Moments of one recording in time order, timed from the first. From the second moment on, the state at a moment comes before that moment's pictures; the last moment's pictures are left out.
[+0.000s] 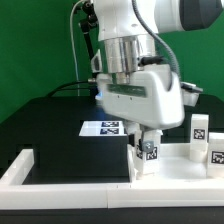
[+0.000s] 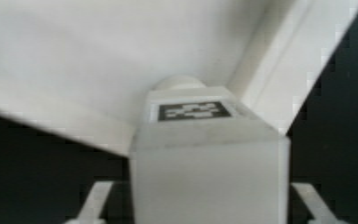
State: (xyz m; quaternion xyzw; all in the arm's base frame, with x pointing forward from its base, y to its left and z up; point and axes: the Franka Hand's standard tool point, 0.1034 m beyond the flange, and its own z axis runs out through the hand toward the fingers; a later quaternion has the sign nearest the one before) arm 0.624 0.000 0.076 -0.74 0.67 0.00 0.07
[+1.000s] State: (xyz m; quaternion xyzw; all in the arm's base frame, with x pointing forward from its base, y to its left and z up) arm 0.619 0.009 0.071 -0.78 0.62 -0.01 0.07
